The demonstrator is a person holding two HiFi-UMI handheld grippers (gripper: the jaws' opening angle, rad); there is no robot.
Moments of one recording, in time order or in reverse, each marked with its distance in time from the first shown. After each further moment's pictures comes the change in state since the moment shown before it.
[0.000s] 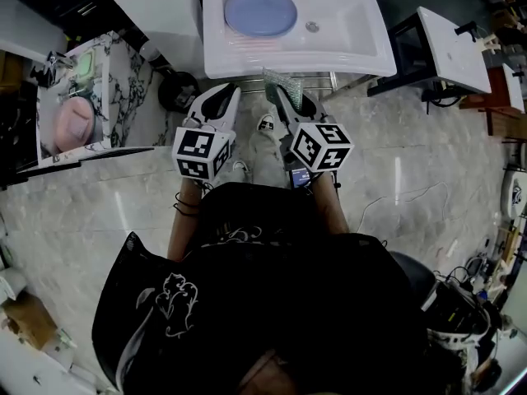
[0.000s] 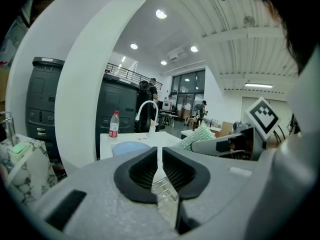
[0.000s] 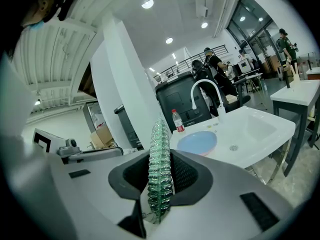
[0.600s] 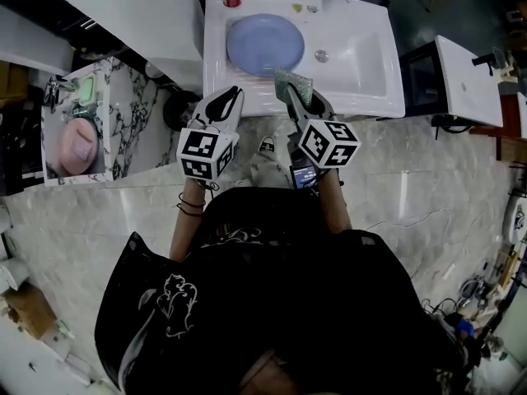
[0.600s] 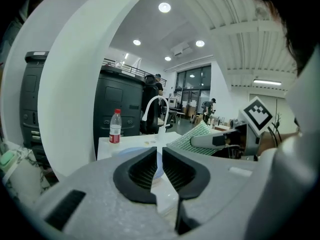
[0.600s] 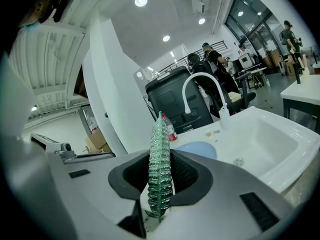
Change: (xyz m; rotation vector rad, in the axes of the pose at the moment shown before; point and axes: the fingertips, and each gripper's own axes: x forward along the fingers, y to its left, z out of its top) left arm 0.120 0.064 0.028 -0.013 0.043 0.051; right arm 0.112 -0.092 0.065 0.028 0.017 0.017
